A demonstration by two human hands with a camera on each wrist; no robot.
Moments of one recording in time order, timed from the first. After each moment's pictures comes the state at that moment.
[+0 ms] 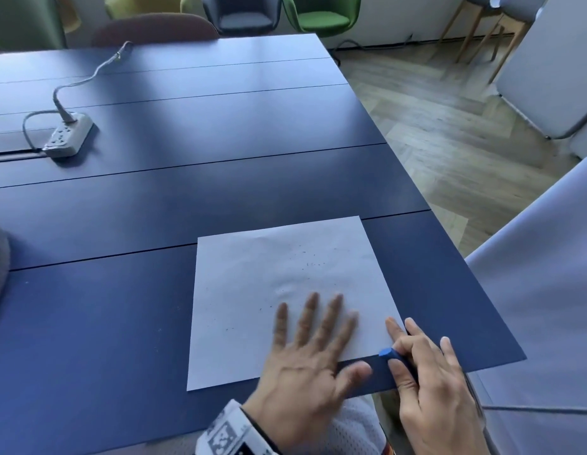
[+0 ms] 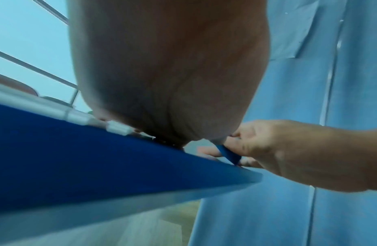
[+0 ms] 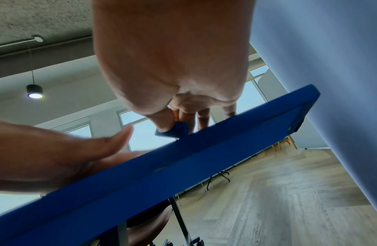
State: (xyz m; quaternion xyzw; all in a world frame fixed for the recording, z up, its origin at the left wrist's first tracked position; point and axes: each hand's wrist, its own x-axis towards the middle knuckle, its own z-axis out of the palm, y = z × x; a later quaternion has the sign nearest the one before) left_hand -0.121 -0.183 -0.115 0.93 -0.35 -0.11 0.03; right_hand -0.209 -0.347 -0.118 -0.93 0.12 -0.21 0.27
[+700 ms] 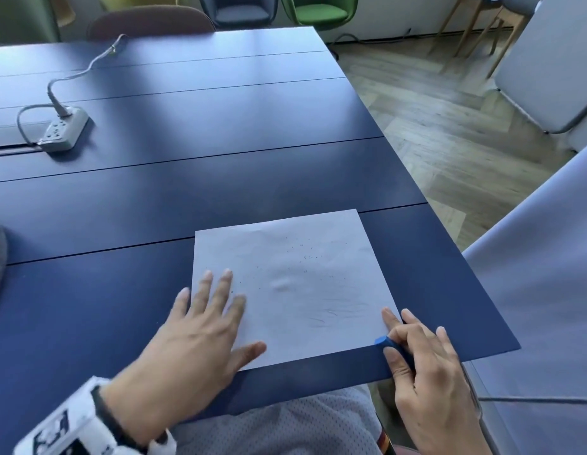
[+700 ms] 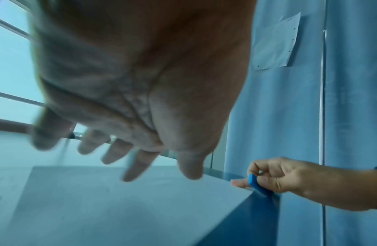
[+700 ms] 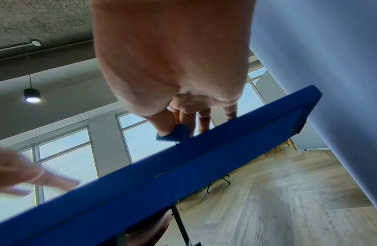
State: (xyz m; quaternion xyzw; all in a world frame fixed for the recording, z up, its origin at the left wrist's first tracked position) left_hand -0.086 -0.096 -0.042 0.94 -0.27 -0.16 -0.09; right_hand -0.209 -0.348 -0.106 -0.94 0.13 -0.17 0.28
